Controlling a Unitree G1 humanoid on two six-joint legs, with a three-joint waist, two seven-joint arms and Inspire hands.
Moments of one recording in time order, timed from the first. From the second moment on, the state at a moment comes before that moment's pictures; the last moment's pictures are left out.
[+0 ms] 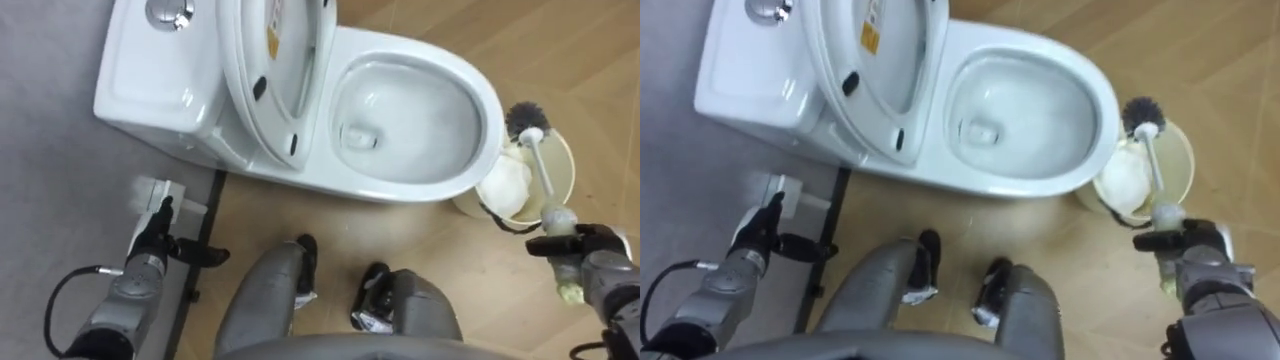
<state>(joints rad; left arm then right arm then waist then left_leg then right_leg) 0.08 0.35 -0.16 0.77 -0.03 0.02 0.13 -0.20 -0.51 0.17 1.31 0.33 0.05 -0.15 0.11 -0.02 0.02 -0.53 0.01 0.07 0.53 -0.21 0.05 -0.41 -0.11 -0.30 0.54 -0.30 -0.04</state>
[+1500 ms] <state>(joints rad) 0.44 0.26 0.04 0.23 0.67 -0.20 0.45 0.00 -0.39 0.06 1.10 -0.06 -0.08 -0.07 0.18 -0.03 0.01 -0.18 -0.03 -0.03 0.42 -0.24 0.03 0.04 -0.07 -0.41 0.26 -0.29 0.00</state>
